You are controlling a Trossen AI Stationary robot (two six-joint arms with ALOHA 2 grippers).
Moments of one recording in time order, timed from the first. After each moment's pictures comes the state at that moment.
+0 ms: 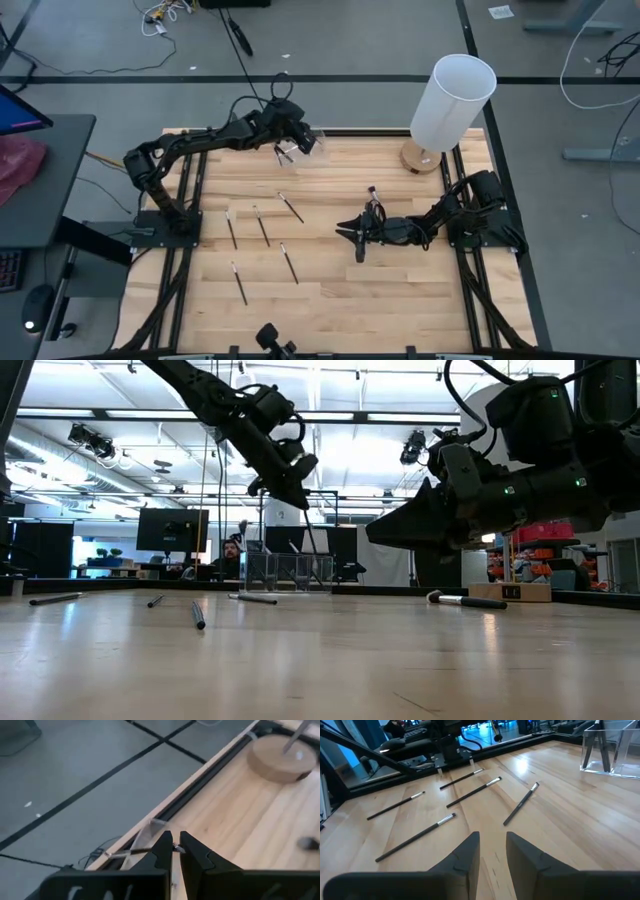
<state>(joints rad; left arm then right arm) 0.56 1.70 1.22 -0.10 -0.16 -0.10 0.22 1.88 0.41 1.25 0.38 0.30</state>
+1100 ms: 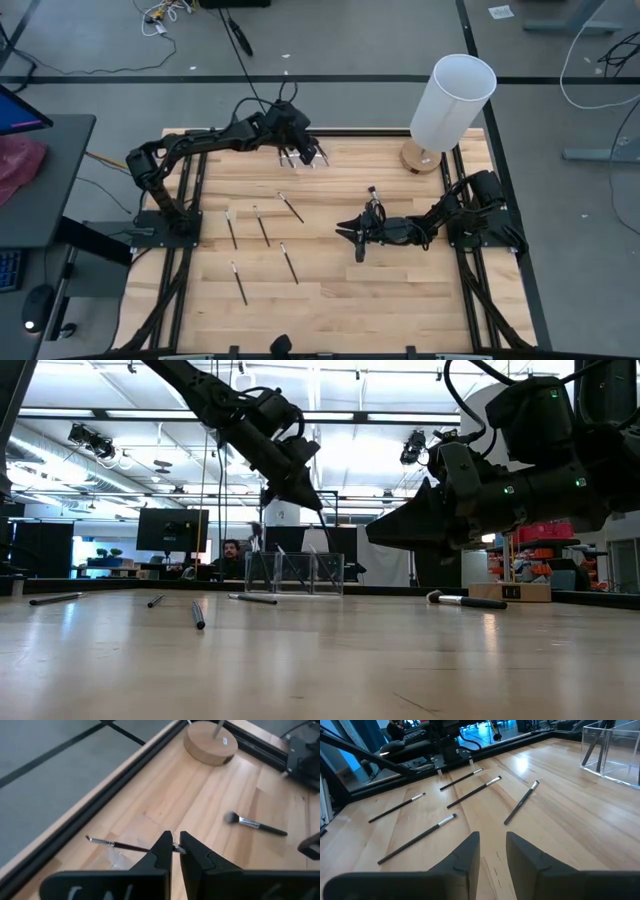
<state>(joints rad) 0.54 1.71 1.22 -0.13 0.13 -0.15 0.22 1.88 0.41 1.25 0.38 0.33</state>
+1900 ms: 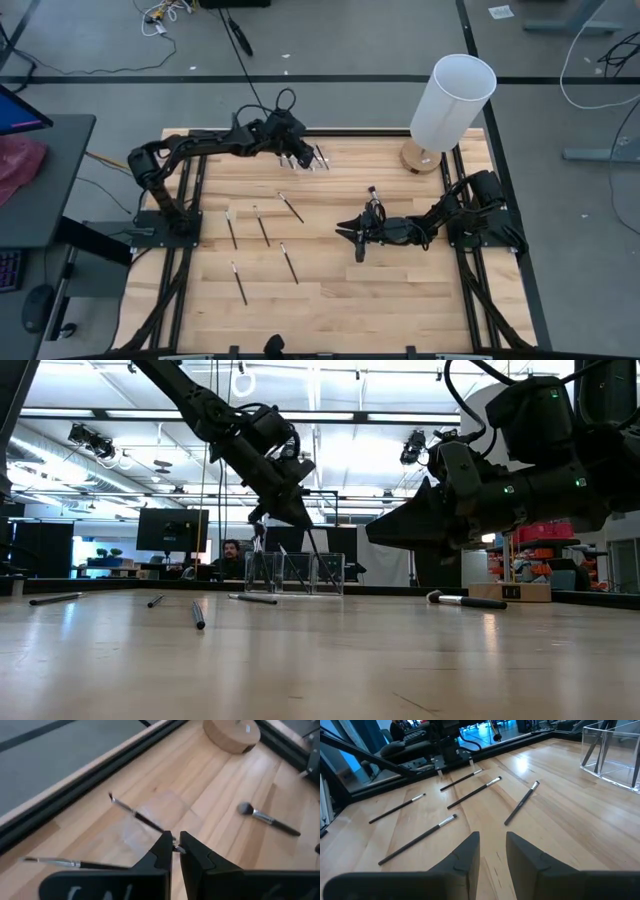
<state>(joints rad) 0.56 1.73 1.12 -0.06 0.12 -0.27 0.22 1.88 0.41 1.25 0.38 0.33</state>
